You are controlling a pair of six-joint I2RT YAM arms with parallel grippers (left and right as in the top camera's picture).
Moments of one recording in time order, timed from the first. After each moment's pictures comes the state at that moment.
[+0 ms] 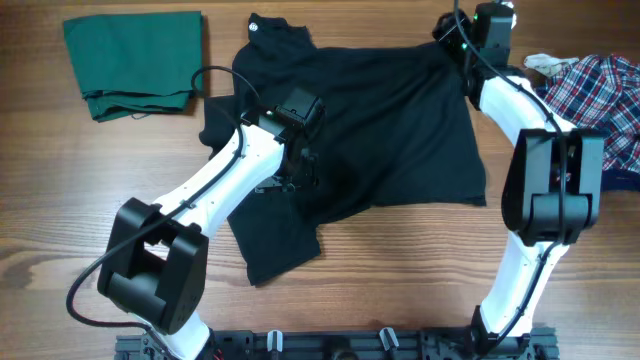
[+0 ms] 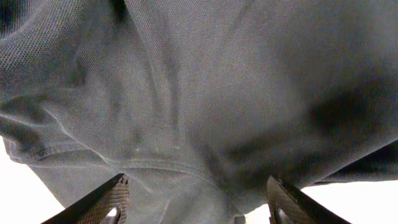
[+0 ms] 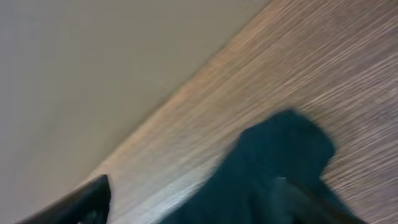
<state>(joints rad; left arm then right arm) -0.52 1.82 1.33 -1.02 0.00 -0.57 0.00 2.18 1.52 0.07 0.00 0.71</state>
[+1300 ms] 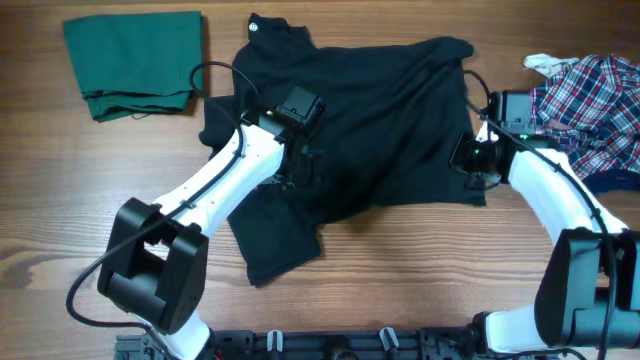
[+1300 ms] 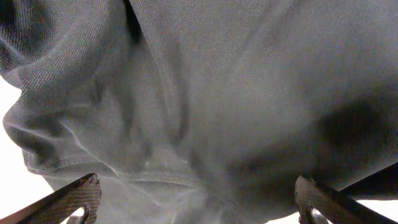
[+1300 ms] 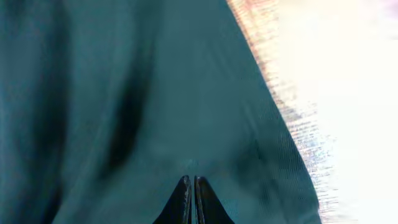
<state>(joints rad) -0.52 1.82 1.33 -0.99 -0.06 -0.58 -0.05 1.64 0.94 -0.52 -0.07 0.36</state>
